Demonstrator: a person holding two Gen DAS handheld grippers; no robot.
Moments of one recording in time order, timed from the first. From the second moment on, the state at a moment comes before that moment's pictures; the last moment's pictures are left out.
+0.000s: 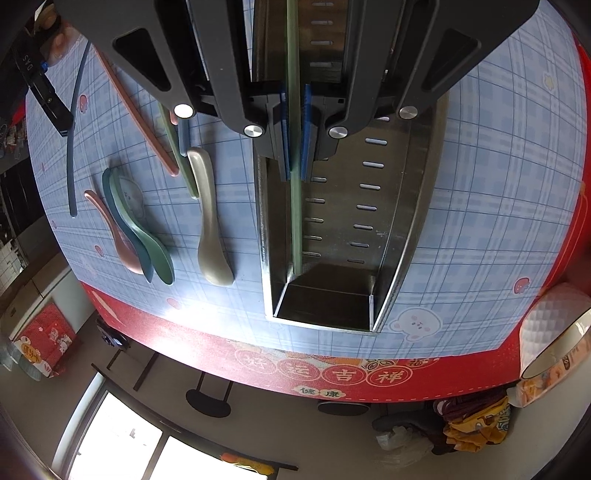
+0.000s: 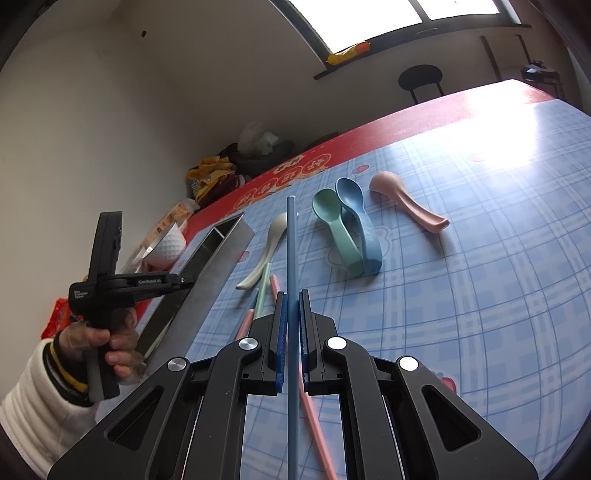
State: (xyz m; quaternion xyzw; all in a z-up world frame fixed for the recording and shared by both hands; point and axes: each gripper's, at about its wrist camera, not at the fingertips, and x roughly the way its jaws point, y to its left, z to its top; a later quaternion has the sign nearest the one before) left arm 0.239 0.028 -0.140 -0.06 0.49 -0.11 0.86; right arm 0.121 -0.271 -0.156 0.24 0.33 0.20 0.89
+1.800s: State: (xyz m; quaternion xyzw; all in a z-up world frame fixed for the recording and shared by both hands) left arm 0.075 0.113 -0.114 0.00 0.23 -0.04 0.97; right arm 0.140 -0.243 -0.133 0.23 0.38 0.10 0.89
